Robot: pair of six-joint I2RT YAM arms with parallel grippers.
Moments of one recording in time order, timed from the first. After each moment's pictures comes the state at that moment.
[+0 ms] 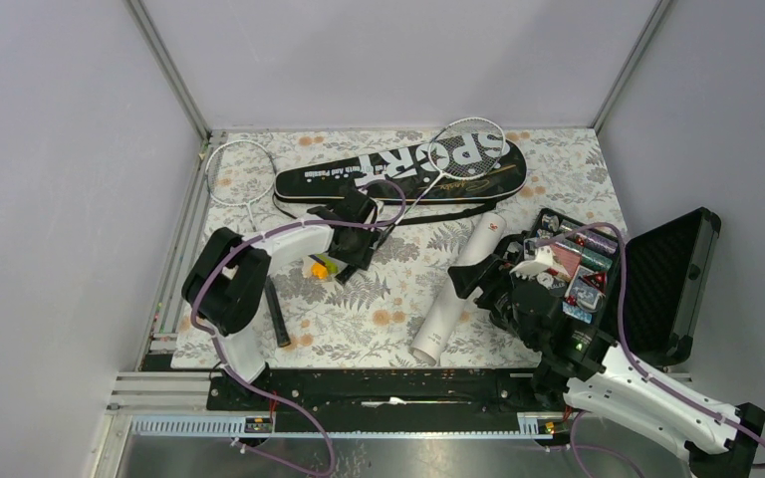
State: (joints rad) left arm -0.60 1.77 1.13 -0.50 -0.04 -0.18; right arm 0.94 0.51 0.44 -0.27 0.52 0.92
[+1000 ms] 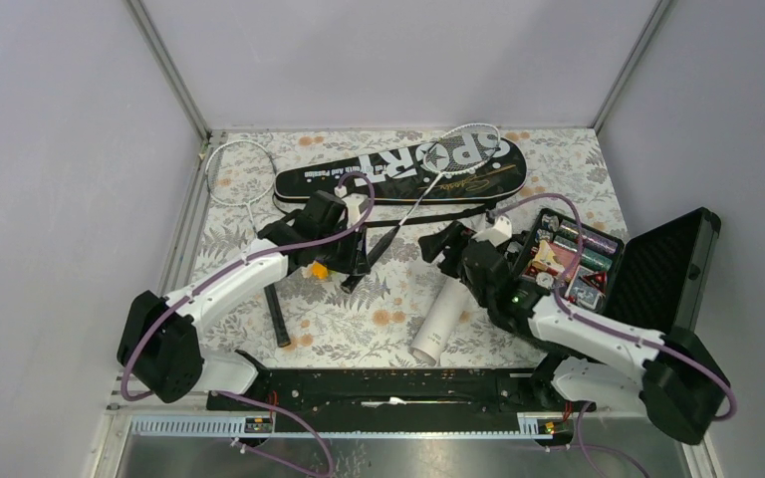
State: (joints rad) left arm -0.60 1.35 0.99 -0.54 0.24 -0.32; right arm 0.83 1.03 0.51 0.15 0.47 0.96
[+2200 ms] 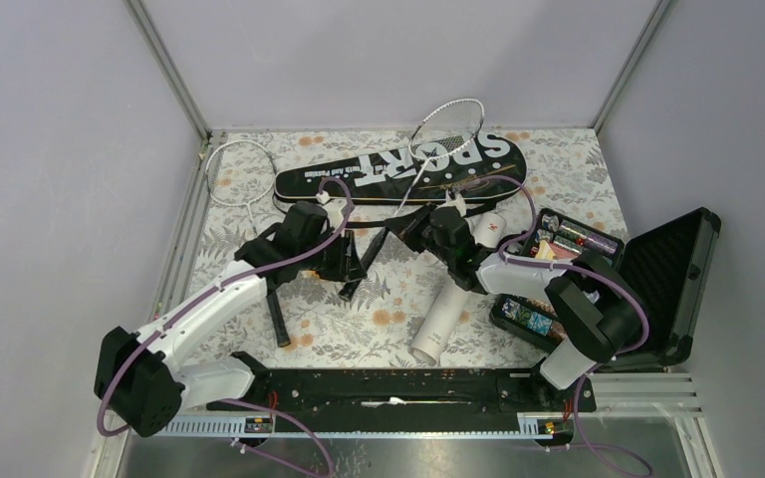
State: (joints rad) left arm -0.60 1.17 0.88 -0.51 0.30 -0.44; right arm 0.71 1.62 0.77 0.50 0.11 1.25
